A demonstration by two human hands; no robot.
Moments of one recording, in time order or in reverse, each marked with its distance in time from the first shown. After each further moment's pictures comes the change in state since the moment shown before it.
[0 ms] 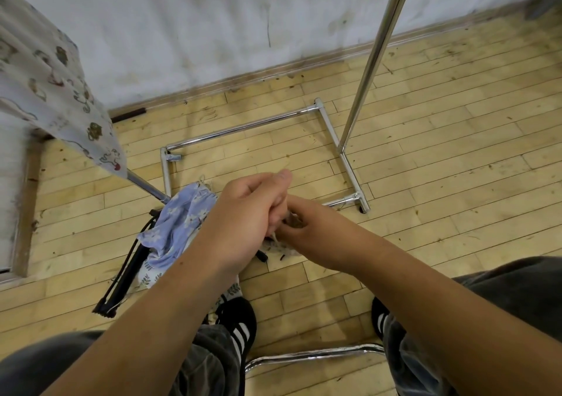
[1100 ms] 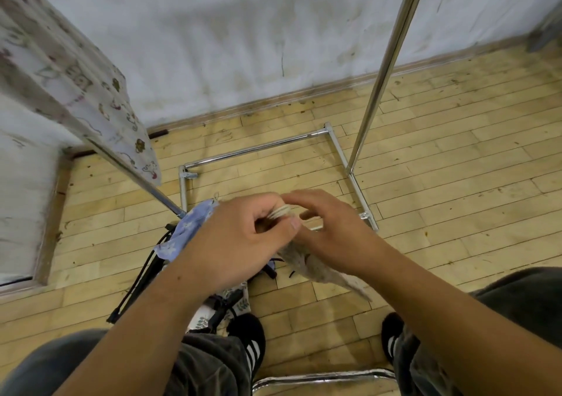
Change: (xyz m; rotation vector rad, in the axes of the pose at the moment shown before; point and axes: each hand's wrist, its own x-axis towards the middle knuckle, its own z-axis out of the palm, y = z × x) left_hand -0.024 -0.003 -0.032 0.452 -0.093 0.203; right_hand -0.007 -0.001 -0.009 -0.213 0.204 -0.168
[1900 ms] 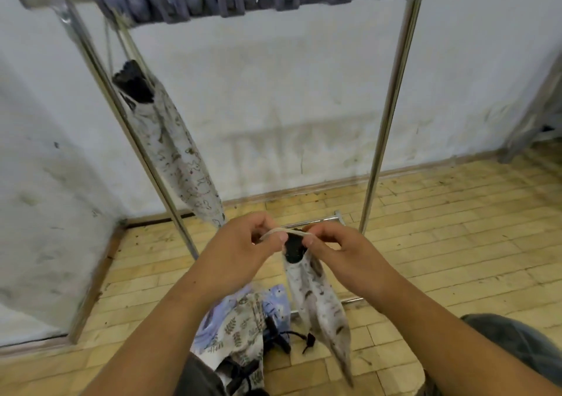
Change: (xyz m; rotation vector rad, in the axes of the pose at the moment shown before) left_hand -0.077 0.066 -0.073 0.047 0.228 0.128; right_hand -0.053 -0.127 -0.045 0.236 0.166 -0.045
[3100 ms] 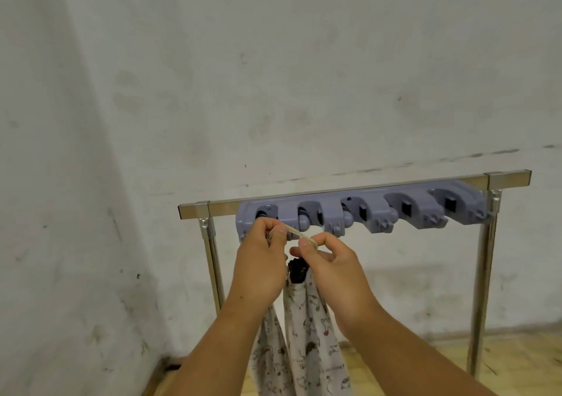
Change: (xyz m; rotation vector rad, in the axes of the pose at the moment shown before) left_hand 0.116 0.104 -0.214 -0.129 0.744 0.128; right_hand 0.168 -0.261 0.049 0.347 0.158 -0.227
